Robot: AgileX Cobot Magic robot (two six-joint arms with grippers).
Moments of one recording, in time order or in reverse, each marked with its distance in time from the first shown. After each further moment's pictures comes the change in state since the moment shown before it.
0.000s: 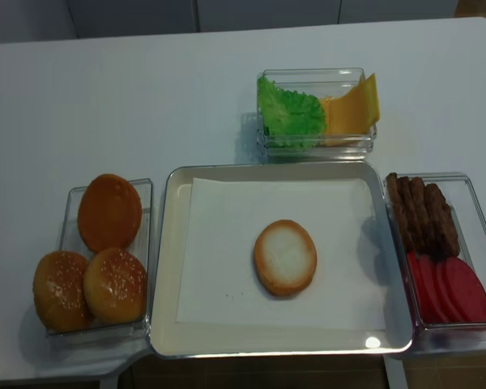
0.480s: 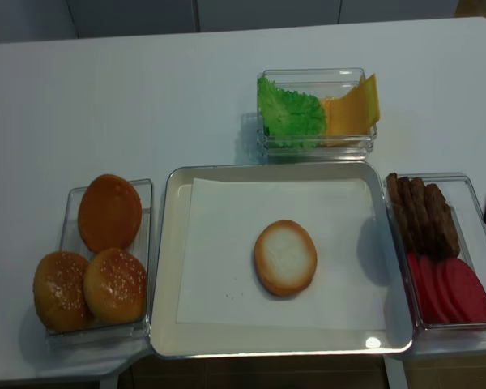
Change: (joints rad) left arm 0.000 0.000 0.000 0.000 0.000 0.000; right arm 0.000 0.521 -0.194 0.126 -0.242 -0.061
